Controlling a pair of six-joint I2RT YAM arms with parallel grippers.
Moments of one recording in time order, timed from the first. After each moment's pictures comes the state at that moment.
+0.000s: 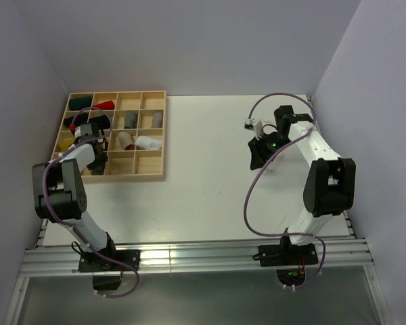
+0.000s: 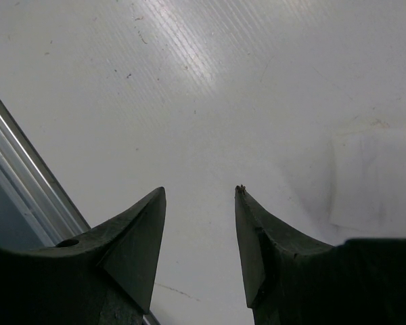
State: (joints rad) left arm 0.14 1.73 1.01 -0.29 -0.36 -0.39; right arm 0.04 1.68 1.33 -1.06 -0.65 -0.74
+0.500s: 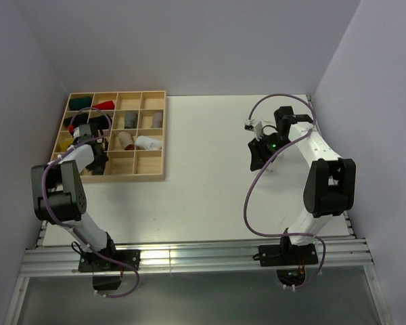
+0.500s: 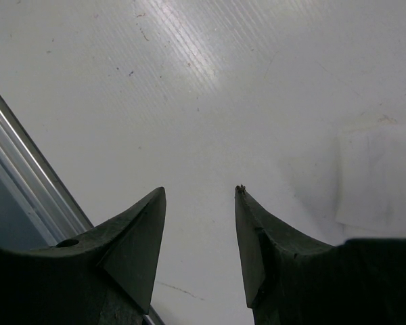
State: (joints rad) left arm 0.15 1.70 1.01 -0.30 -0.33 -0.42; right arm 0.04 1.68 1.32 -1.06 -0.65 -0.73
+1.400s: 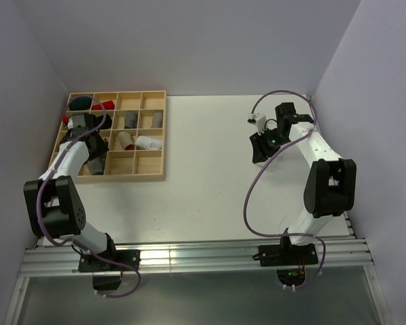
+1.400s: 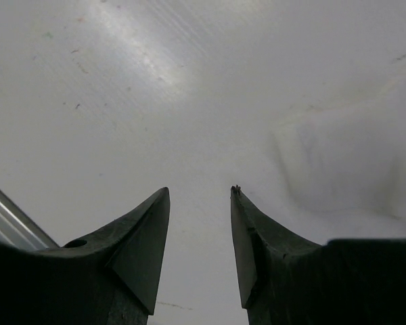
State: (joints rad) left arm 0.14 1.57 1.09 -0.48 -0.30 -0.43; right arm 0.03 1.68 1.32 -0.95 -0.55 -0.60
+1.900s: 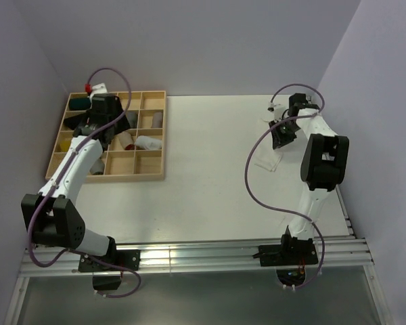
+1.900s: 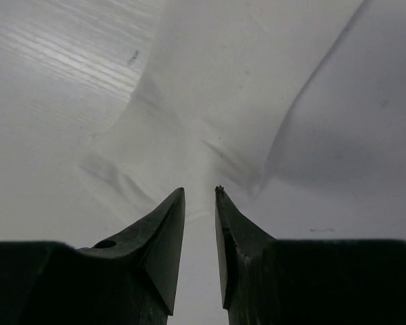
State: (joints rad) left arm -0.11 1.45 1.29 -0.47 -0.34 -0.40; right arm -0.13 1.98 1.59 -0.86 -0.30 -0.45
